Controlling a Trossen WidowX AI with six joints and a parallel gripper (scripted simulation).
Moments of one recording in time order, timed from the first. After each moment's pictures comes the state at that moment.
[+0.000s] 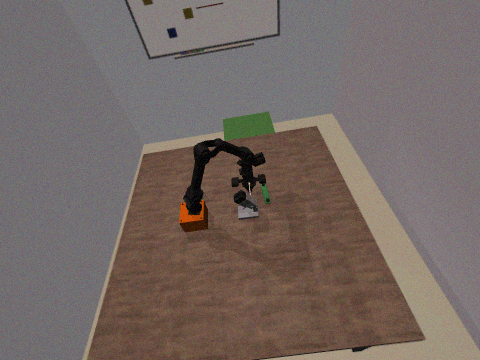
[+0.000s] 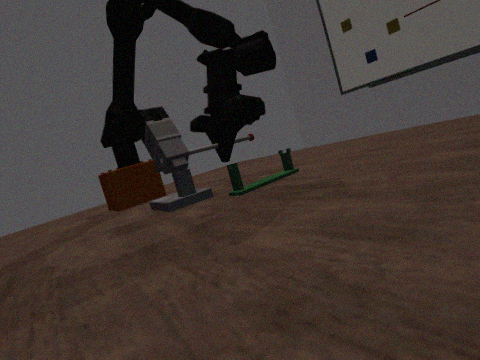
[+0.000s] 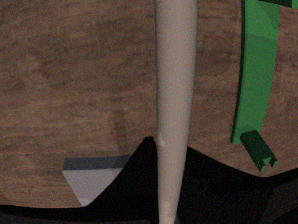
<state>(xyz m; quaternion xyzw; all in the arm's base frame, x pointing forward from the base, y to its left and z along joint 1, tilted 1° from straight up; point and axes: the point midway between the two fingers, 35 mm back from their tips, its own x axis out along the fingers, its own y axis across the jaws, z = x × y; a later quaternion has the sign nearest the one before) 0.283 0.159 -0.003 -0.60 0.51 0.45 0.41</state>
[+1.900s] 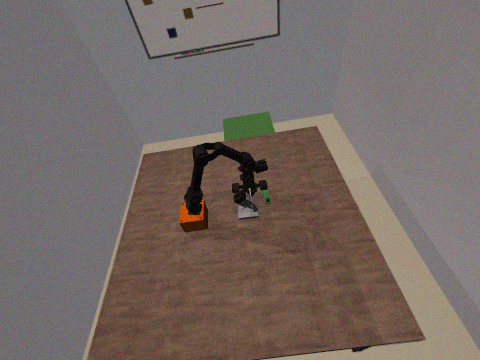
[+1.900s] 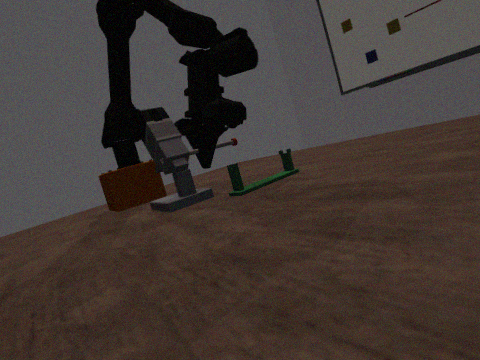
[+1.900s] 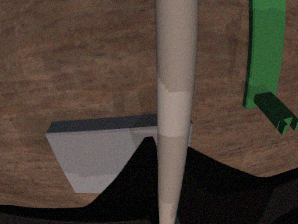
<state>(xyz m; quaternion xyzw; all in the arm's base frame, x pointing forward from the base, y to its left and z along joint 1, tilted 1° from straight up) 0.290 0.116 -0.003 -0.60 0.51 0.46 0.41</state>
